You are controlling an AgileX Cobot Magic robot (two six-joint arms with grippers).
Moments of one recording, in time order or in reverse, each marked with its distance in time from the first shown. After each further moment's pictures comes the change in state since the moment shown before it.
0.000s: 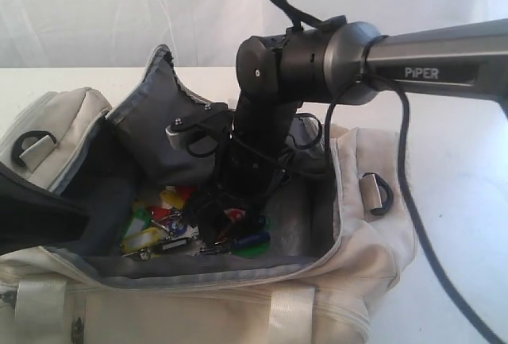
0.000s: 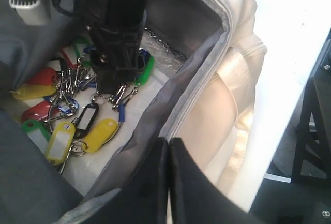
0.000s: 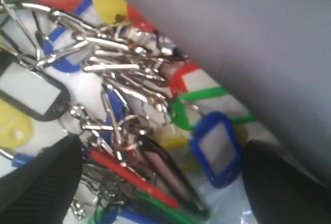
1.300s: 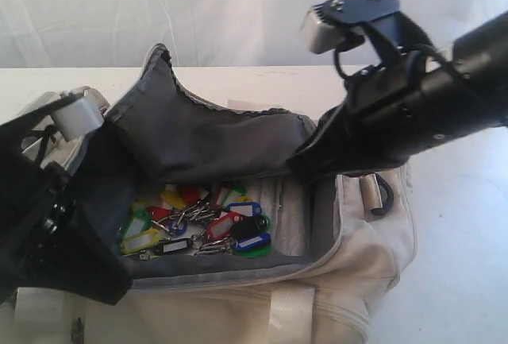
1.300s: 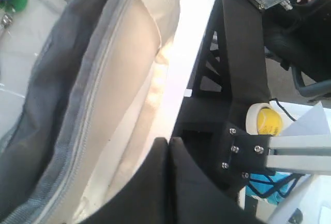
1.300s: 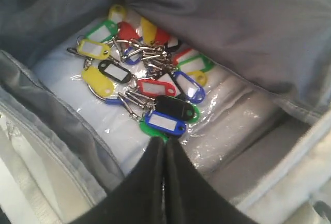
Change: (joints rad) left arm 0.000 0.402 -0.126 -0.073 0.342 0.135; right arm -0.165 -0.764 0.504 0.228 -0.194 -0.182
